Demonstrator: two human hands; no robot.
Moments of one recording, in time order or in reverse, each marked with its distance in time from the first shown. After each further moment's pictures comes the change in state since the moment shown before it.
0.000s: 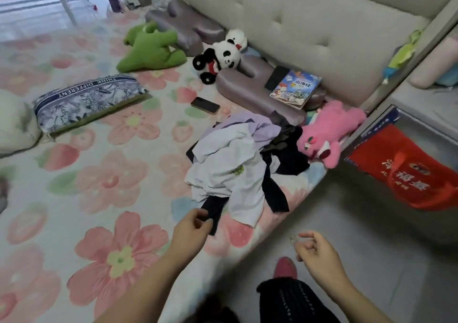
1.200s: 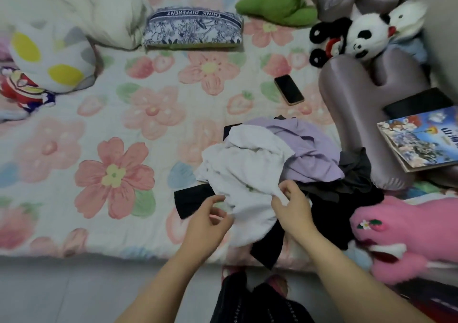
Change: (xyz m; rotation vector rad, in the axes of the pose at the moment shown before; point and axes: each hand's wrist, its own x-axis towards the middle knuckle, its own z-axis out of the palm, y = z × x) left_hand 0.087 0.110 0.176 -0.380 0.535 -0.282; right_hand 0.312 -0.095 0.001 -0.175 -0.624 -0.548
